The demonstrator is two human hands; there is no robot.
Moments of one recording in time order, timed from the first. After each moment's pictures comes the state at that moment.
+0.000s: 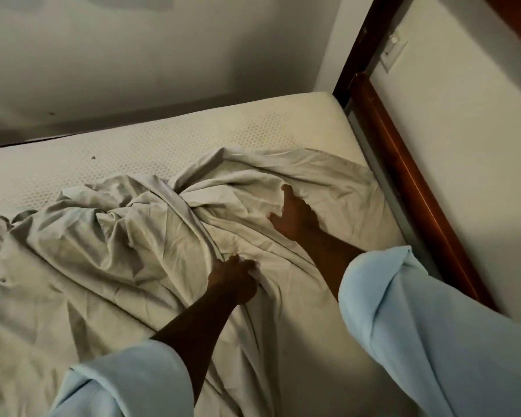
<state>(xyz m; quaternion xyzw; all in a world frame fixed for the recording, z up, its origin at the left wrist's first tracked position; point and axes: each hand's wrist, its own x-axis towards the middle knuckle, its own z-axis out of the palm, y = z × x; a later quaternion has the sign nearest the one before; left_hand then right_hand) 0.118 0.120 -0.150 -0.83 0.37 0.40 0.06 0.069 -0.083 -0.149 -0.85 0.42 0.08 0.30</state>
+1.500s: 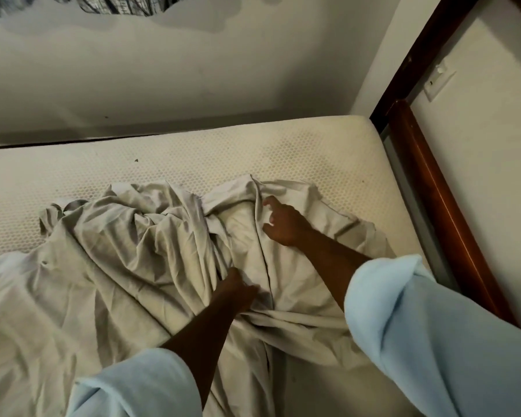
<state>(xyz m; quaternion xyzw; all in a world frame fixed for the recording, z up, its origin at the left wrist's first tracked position) 0.133 0.140 -0.161 -0.88 0.03 0.45 -0.15 0.134 -0.071 -0.145 -0.89 0.26 0.11 0.37</state>
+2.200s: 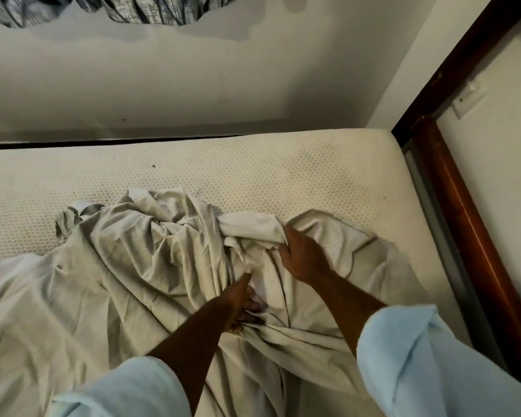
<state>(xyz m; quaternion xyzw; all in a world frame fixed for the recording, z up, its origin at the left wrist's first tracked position) 0.170 0.154 -0.145 -0.68 -0.19 0.61 -0.35 0.114 -0.042 -0.182 -0.93 0.24 -0.06 0.28</state>
